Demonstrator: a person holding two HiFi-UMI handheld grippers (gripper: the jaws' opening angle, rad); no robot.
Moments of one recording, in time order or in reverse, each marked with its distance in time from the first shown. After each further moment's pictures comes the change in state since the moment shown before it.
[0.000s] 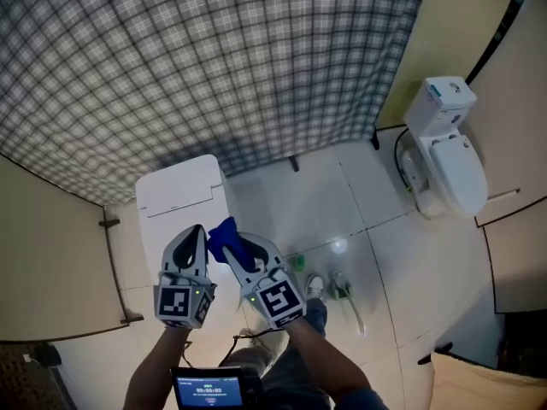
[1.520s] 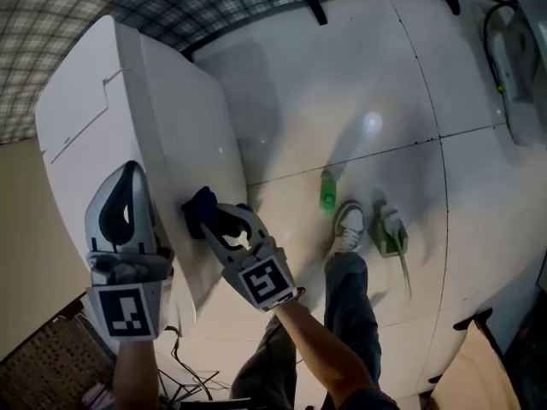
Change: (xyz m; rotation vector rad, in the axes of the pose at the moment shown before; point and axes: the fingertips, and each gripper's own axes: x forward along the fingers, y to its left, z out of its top) left arm 0.132 0.021 -0.294 0.348 0.159 0.034; right arm 0.064 -0.042 -0.438 0.377 0.133 0.065
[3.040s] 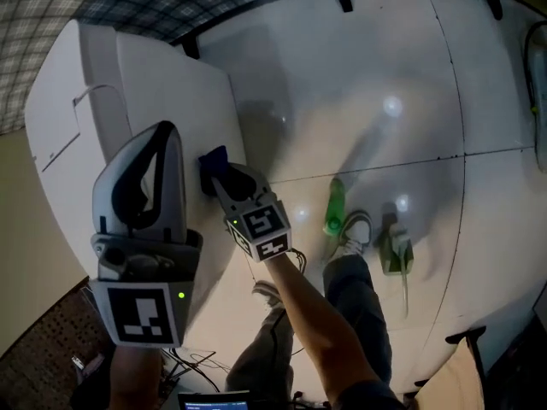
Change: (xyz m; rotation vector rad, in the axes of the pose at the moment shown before) left arm 0.115 -0.048 0.015 0.066 -0.009 -0.104; right arm 0.080 -0.130 -0.080 0.220 0.139 -0.074
